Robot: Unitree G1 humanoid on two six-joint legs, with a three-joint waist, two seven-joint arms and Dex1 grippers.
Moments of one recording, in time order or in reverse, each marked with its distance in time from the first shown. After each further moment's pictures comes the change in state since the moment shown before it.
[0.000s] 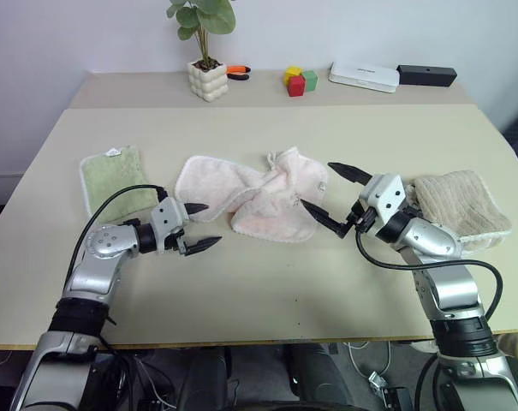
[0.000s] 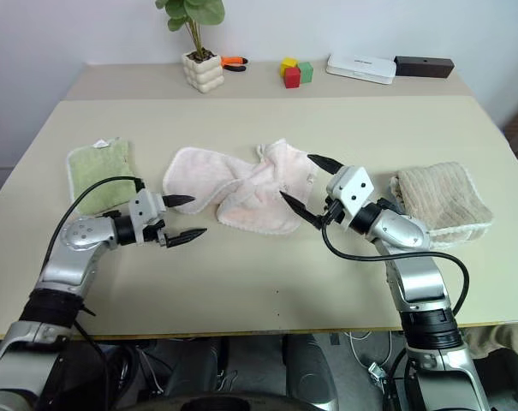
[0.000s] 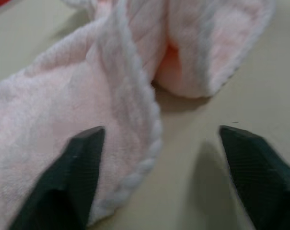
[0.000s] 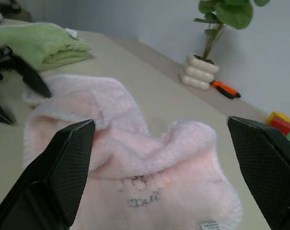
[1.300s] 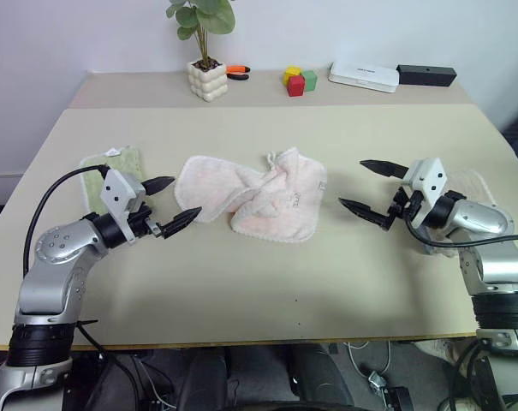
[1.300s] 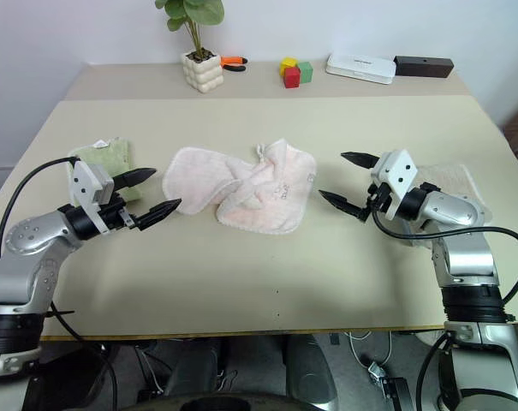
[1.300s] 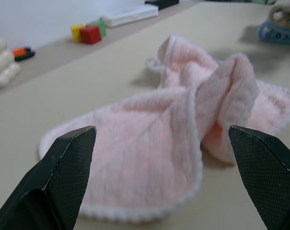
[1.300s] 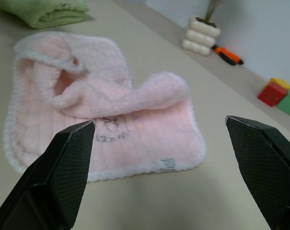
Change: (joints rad) left arm 0.166 0.064 0.243 -0.493 -0.278 0.348 0.162; right arm -0.095 -0.219 -0.120 0.253 0.107 -0.005 0.291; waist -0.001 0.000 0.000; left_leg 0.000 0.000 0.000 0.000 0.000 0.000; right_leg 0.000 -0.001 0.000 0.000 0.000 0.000
